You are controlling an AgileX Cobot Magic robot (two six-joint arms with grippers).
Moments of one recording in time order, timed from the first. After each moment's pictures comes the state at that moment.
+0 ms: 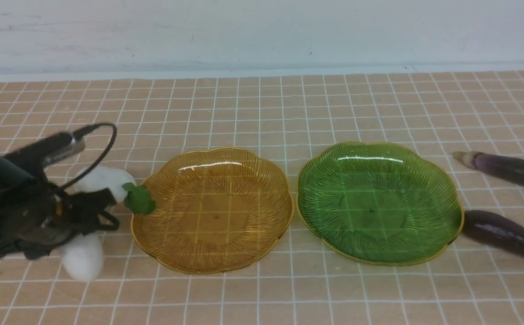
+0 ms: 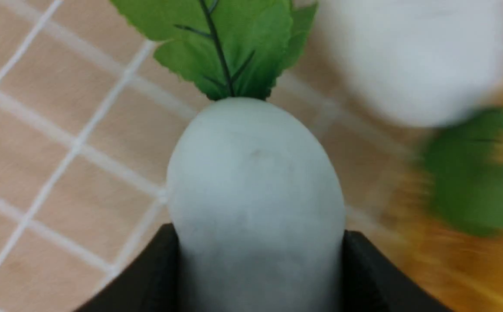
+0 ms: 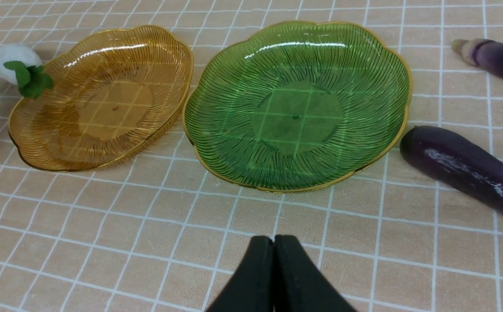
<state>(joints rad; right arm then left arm) 0.02 0.45 -0.66 0.42 1.04 -0.19 -0.15 1.49 -0.80 0.37 0.47 -1.02</state>
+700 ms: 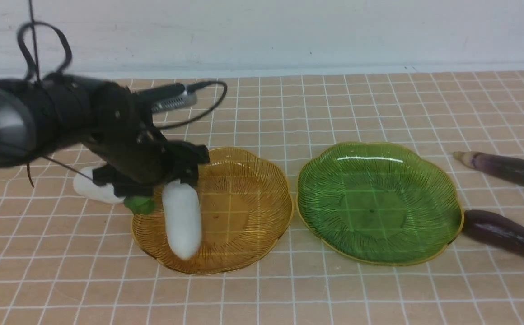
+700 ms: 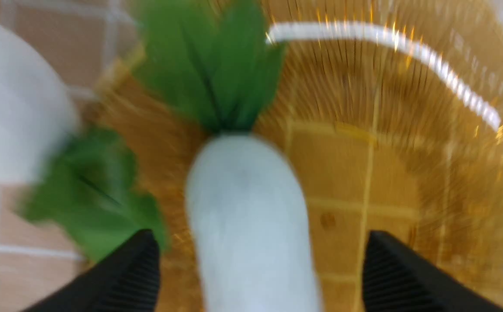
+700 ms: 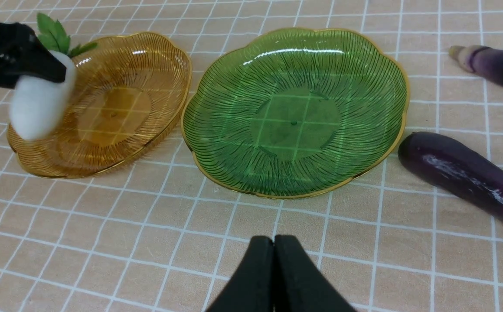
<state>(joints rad) 0.02 0.45 -0.66 0.42 1.03 -0.19 -0.28 1.75 -1.26 -0.02 0.67 -0.48</state>
